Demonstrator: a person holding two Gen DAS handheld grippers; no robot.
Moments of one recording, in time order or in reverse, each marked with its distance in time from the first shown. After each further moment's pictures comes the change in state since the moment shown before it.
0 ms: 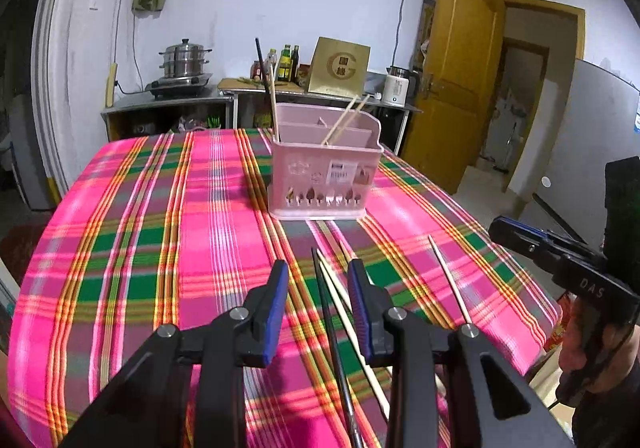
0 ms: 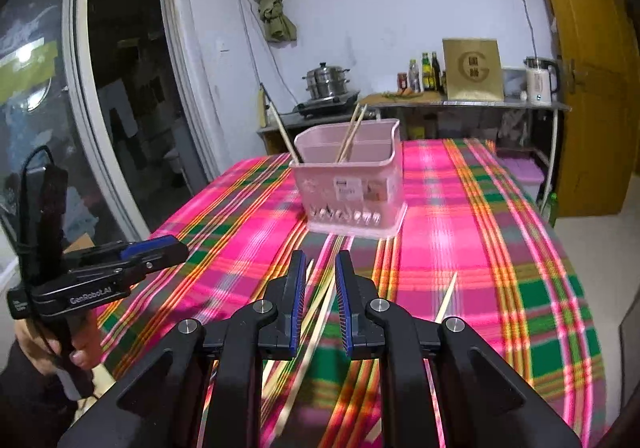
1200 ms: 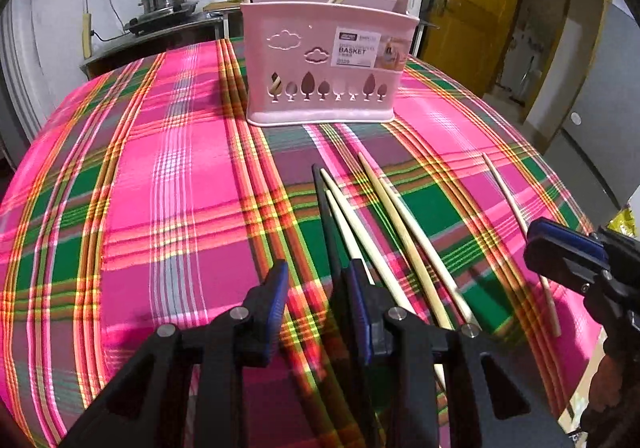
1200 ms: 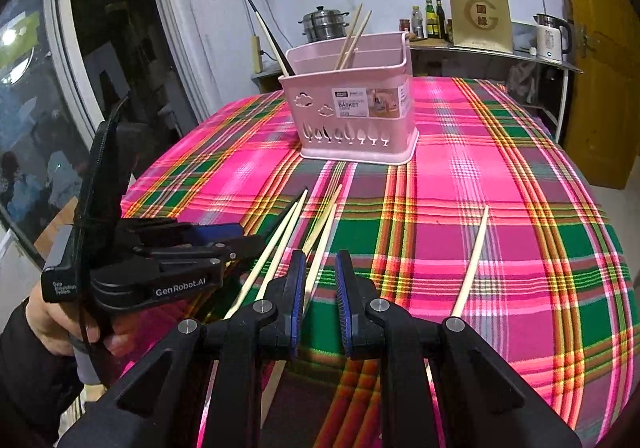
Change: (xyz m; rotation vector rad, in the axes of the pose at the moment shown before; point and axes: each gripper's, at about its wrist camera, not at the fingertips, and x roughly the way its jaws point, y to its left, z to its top) left arm 0.116 -0.010 -0.025 0.054 0.295 0.053; right arm 0.058 0.000 -0.039 -0.001 0.188 -0.016
